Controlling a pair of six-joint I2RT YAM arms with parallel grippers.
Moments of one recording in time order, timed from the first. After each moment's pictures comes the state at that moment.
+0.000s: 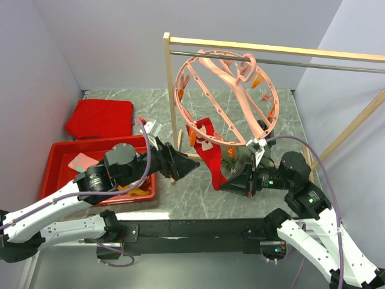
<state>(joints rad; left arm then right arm) -1.09 0.86 1.02 -0.23 -0.02 -0.71 0.55 0.54 0.76 -0.41 -0.83 0.60</state>
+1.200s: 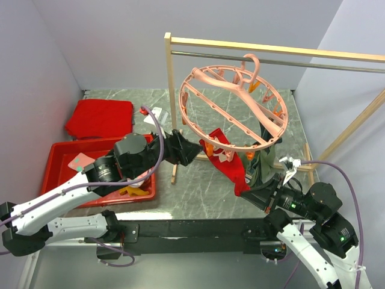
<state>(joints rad) -1.07 0.98 1.14 -0.26 -0.20 -0.63 0.55 0.19 0.82 -0.79 -0.49 0.66</state>
